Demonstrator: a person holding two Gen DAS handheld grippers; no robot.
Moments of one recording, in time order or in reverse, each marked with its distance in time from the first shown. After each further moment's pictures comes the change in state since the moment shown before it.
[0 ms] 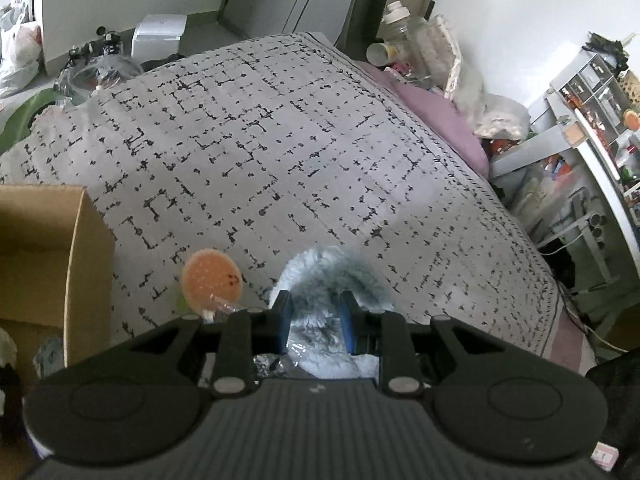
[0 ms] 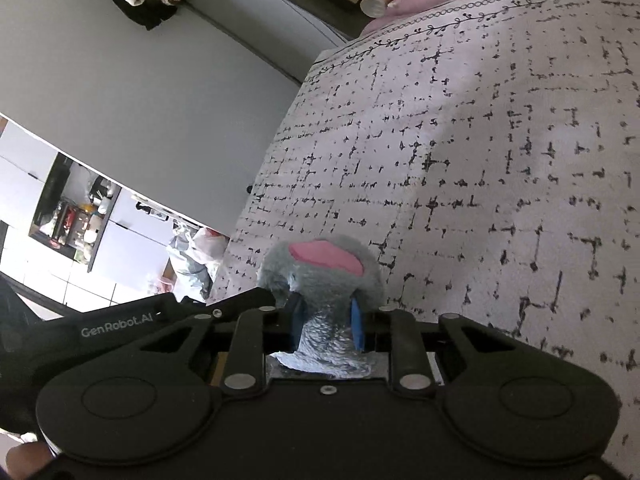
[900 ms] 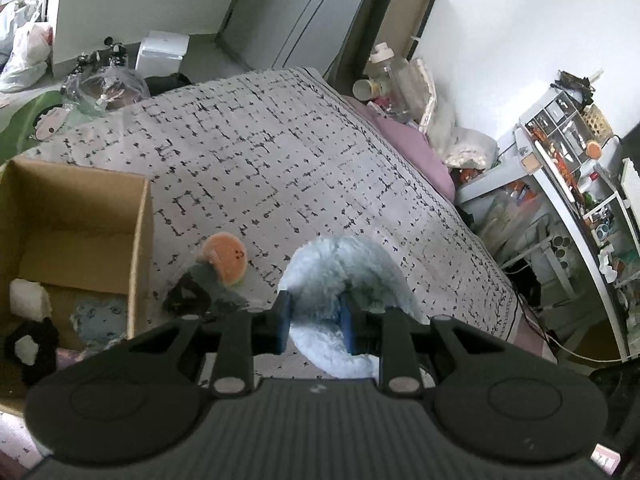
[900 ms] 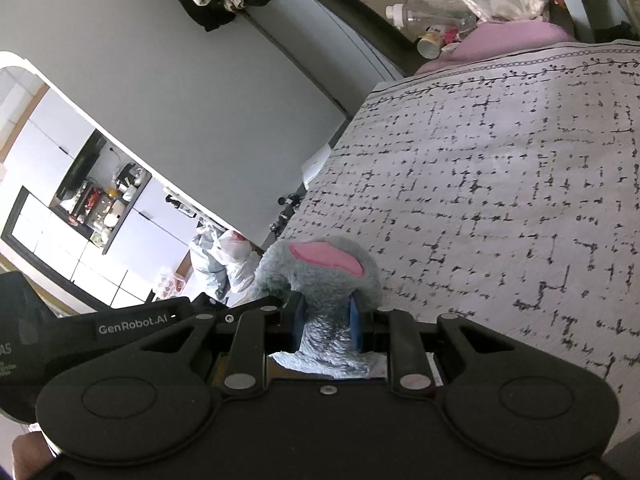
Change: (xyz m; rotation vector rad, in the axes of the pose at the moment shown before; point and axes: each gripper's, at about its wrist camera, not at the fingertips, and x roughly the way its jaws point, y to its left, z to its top) left arm -0.080 0.023 -0.028 -0.039 -0.092 -0.076; right arm -0.051 0.064 -0.036 -0.142 -0.075 0.045
